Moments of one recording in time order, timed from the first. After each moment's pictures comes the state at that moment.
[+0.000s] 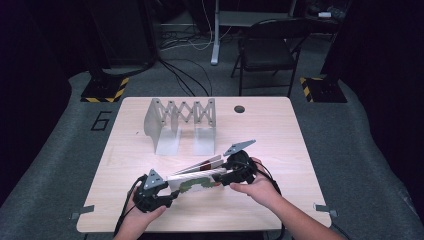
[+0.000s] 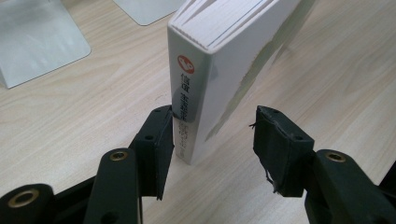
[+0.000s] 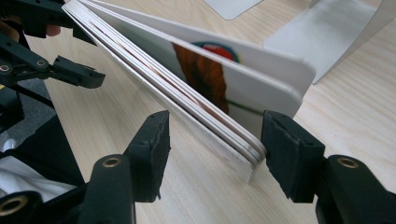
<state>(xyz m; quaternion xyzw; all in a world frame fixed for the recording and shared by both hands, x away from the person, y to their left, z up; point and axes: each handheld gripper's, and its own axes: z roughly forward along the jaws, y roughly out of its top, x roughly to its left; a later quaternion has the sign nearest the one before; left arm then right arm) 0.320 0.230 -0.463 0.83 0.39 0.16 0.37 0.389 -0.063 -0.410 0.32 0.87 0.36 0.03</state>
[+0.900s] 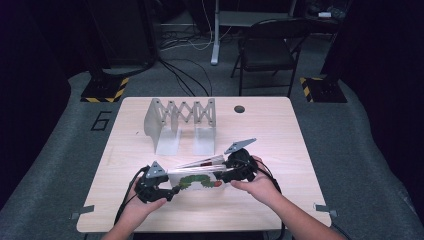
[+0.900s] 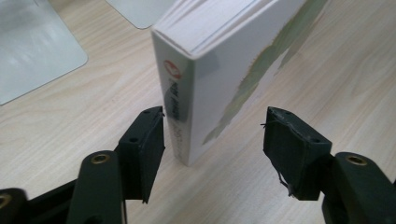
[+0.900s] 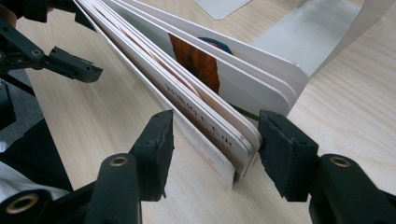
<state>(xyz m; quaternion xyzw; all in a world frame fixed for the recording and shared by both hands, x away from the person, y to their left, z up) 0.346 0.232 -0.459 0.84 0.37 0.14 0.36 0.397 -0.066 -0.414 0.32 0.87 0.36 0.05</state>
